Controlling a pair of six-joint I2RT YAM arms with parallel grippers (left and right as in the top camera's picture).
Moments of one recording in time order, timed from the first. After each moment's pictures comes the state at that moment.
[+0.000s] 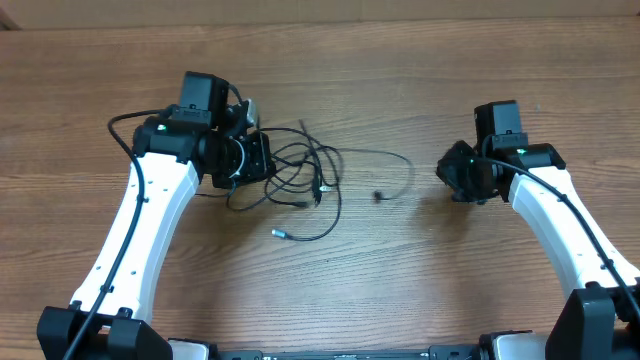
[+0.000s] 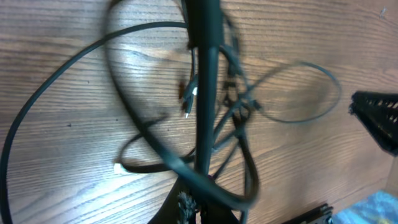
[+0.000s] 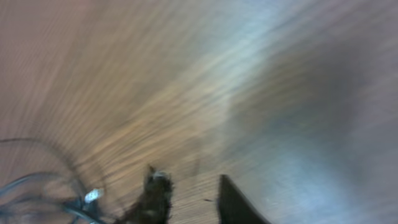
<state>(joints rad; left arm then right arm) -0.17 1.54 1.35 -1.03 0.43 -0.37 0.09 1.53 1.05 -0.72 -0.21 0.72</state>
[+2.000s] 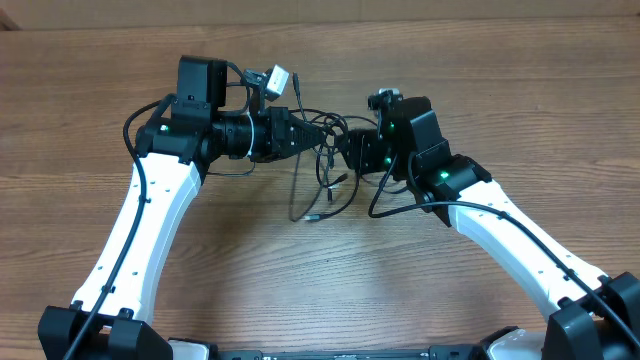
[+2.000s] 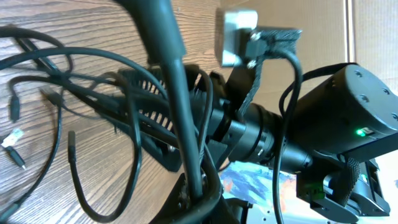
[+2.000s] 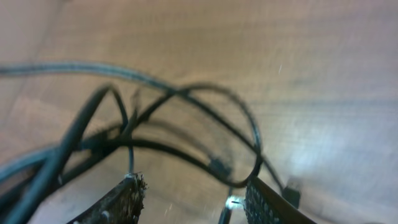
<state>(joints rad) -0.18 1.54 1.35 -0.70 1.02 -0.42 0.47 1.53 1.05 -0.19 -0.21 0.44</state>
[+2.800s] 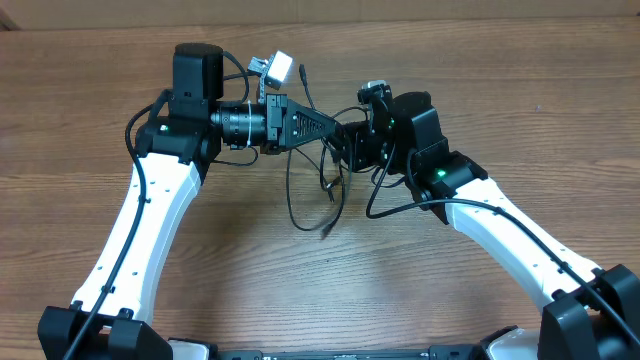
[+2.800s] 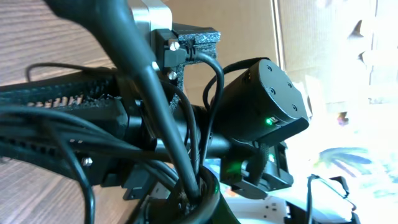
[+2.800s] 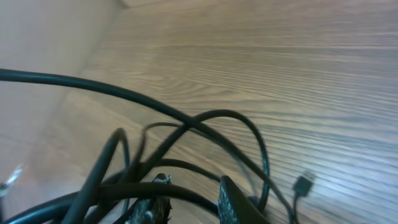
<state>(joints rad) -0.18 1.54 1.35 -0.52 1.24 -0.61 0.47 1.56 1.05 -0.05 -0.39 0.41</state>
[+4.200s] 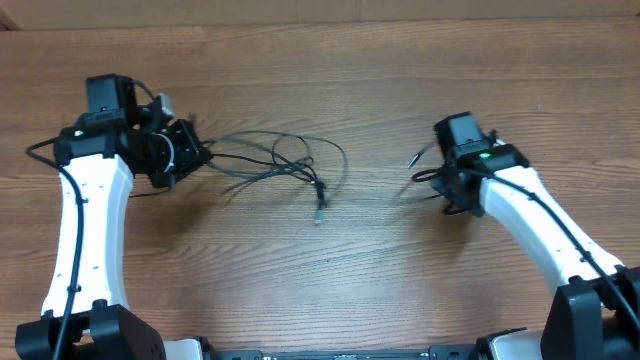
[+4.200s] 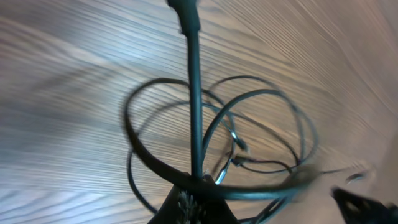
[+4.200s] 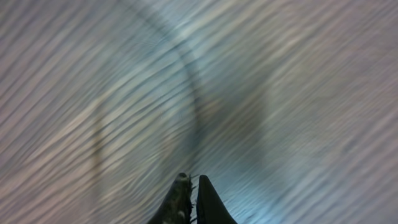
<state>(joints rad) 0.19 1.54 1.35 -1.03 0.46 -0.38 0.22 1.56 1.05 -0.87 0.27 0.92</state>
